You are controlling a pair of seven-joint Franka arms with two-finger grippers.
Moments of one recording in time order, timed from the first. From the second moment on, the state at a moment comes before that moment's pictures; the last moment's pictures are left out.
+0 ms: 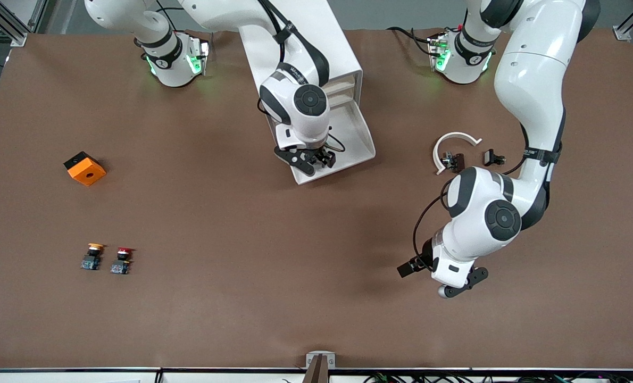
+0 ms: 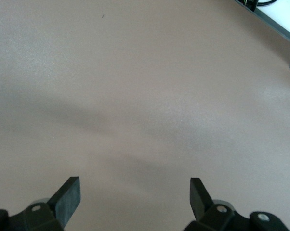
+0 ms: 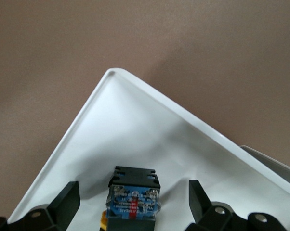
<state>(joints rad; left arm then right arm) -0.22 0.78 -0.14 -1.31 -0.09 2.25 -0.70 0.94 0.56 -0.07 -1.71 0.12 2.19 1.39</state>
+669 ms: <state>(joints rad) -0.24 0.66 -0.15 -1.45 -0.09 2.25 -0.70 0.94 0.56 -0.08 -1.66 0.12 2.19 1.43</state>
